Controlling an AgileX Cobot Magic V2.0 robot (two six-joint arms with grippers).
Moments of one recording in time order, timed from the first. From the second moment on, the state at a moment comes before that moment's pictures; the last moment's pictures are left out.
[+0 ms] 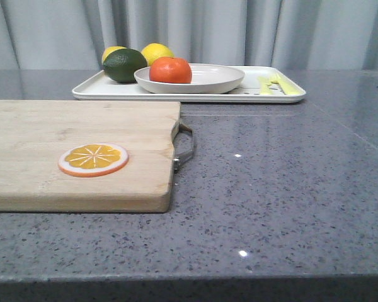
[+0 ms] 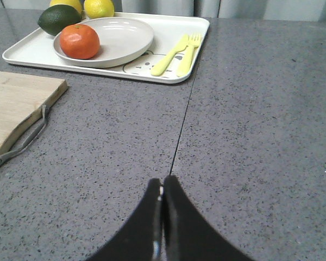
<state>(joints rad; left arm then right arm) 0.06 0.00 0.00 -0.11 0.05 0.00 0.19 0.25 -0.49 0.16 0.60 -0.04</state>
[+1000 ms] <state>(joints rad) 0.06 0.00 0.00 -0.11 0.05 0.00 0.08 0.10 -0.13 0.06 0.02 0.03</state>
